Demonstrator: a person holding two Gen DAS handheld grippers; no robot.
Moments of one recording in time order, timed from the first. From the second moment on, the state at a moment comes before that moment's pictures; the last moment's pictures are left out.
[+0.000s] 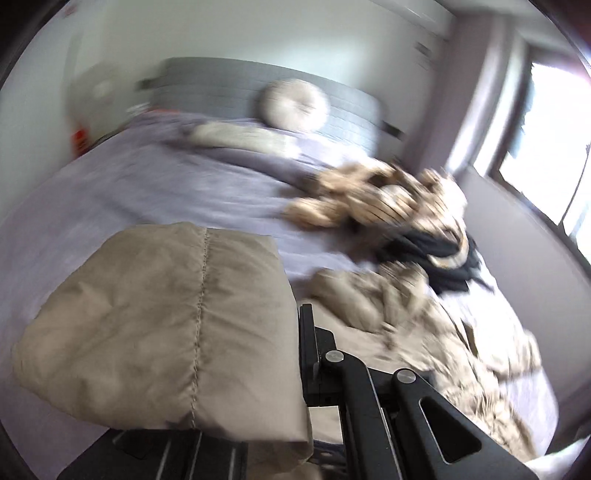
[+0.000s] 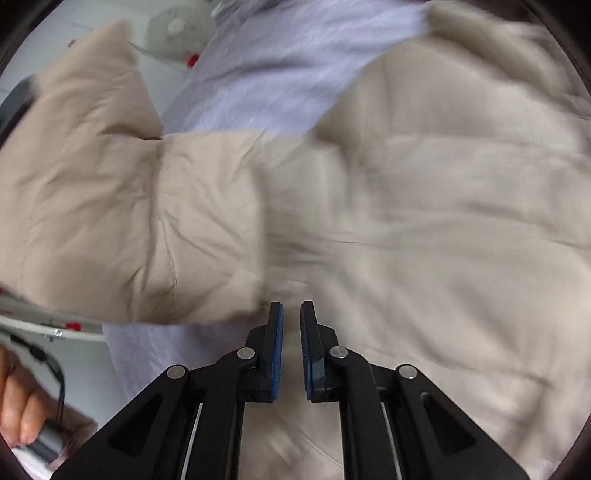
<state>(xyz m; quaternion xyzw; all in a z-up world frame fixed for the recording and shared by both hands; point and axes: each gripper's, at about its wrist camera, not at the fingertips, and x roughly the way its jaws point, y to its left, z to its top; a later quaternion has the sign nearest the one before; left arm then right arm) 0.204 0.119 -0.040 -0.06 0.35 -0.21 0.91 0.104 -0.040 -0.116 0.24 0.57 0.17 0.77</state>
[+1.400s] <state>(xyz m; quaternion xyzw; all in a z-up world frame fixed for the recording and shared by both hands) 0.222 0.182 -0.160 -0.14 0.52 -0.06 0.84 0.110 -0.239 -0.131 0.21 0.53 -0.09 0.82</state>
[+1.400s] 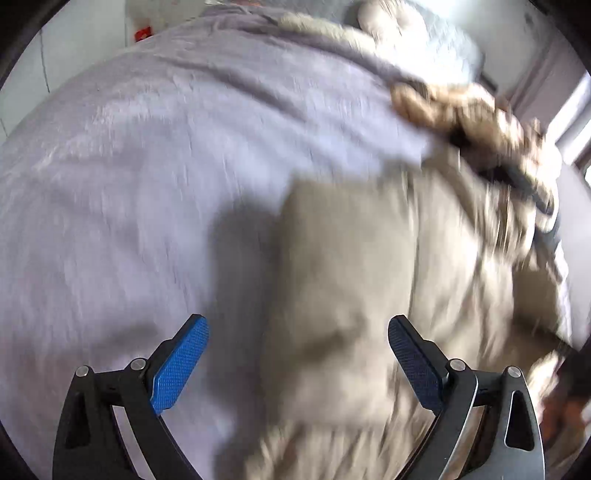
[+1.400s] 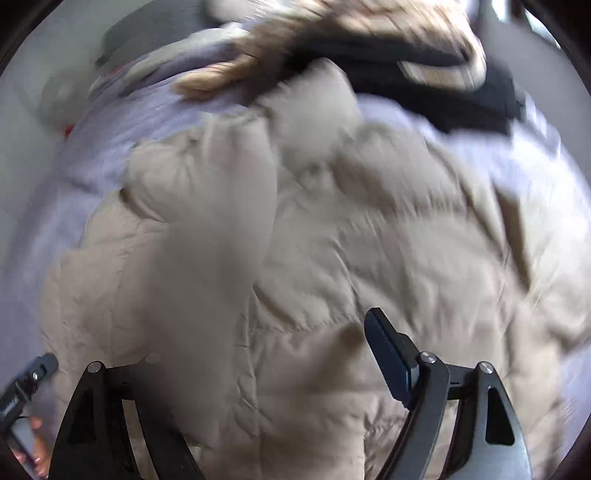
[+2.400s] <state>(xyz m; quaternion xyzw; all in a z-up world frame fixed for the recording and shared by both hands) 0.306 0.174 -0.163 -0.09 0.51 -0.03 0.86 0.082 -0.266 -0.115 0.19 0.52 -0.12 0.82</state>
